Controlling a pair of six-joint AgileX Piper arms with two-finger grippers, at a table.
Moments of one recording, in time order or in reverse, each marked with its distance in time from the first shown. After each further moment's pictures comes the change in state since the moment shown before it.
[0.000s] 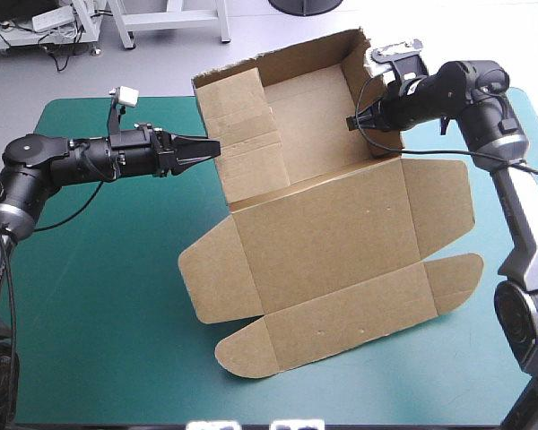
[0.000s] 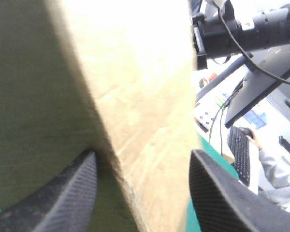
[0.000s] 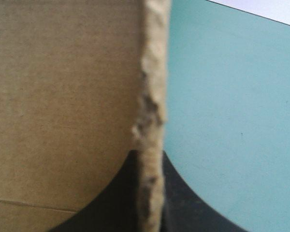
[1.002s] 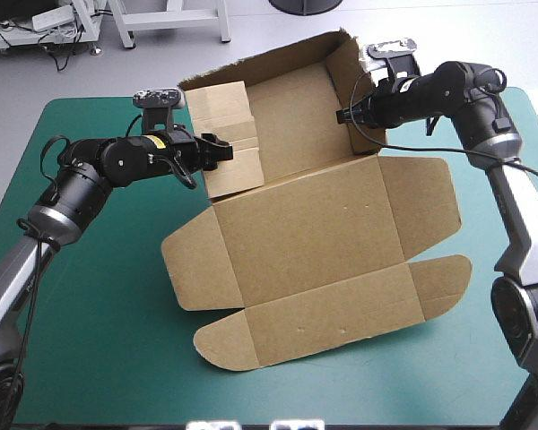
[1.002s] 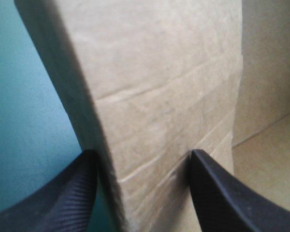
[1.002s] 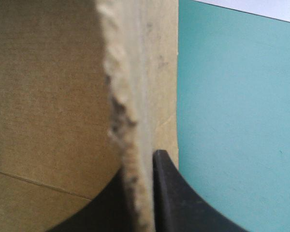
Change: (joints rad) left arm -0.359 -0.010 -0.090 1.069 -0.543 -0.942; right arm 0.000 0.018 0.005 0.145 -0.057 -0.009
